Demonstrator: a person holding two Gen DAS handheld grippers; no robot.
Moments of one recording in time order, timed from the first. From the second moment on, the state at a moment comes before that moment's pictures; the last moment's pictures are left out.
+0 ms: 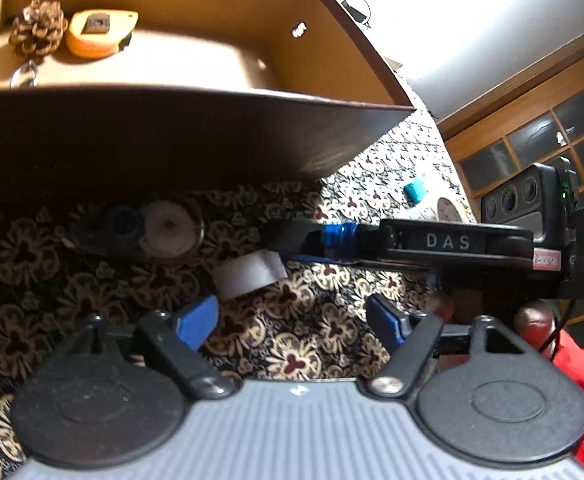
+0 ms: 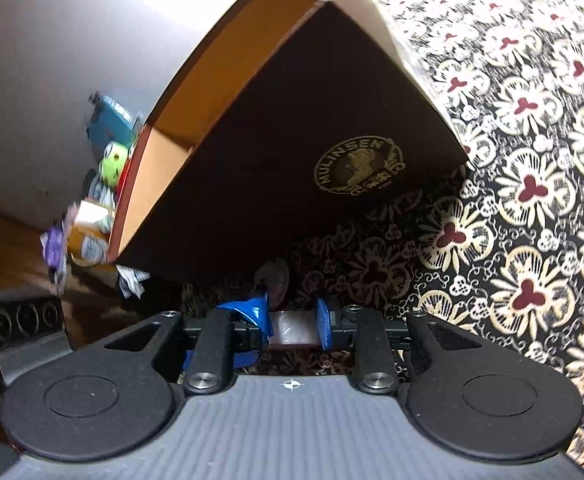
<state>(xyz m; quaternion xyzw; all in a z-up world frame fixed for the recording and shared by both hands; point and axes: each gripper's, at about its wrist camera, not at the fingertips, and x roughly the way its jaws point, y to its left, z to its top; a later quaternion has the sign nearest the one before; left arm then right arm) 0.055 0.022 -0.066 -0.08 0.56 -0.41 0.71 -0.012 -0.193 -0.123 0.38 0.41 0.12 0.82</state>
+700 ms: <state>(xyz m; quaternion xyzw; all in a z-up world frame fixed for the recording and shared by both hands) 0.037 0.008 -0.087 -0.04 0.60 -0.43 0.67 -0.025 -0.183 -0.137 0.37 0.46 0.19 0.78</state>
